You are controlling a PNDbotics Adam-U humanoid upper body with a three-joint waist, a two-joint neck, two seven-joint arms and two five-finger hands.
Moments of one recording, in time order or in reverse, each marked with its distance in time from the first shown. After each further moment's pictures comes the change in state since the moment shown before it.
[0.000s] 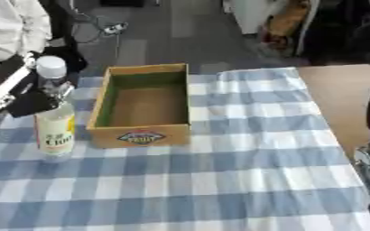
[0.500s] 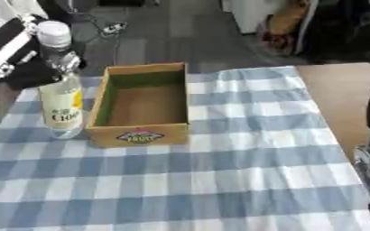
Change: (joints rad) left arm -0.118 -0.001 -0.030 0.019 0.015 -0.004 -0.040; right arm 0.000 0.000 0.001 0.000 -0.004 0.004 0.005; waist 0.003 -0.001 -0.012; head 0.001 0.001
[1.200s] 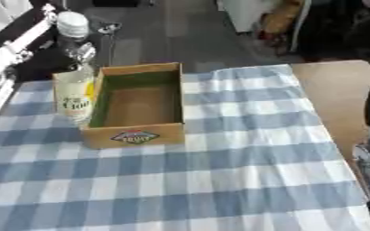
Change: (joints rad) left arm -0.096 -0.029 -0.038 0.160 -0.020 -0.085 0.021; right arm -0.022 0.010 0.009 0.000 -0.026 0.004 0.013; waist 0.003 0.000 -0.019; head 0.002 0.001
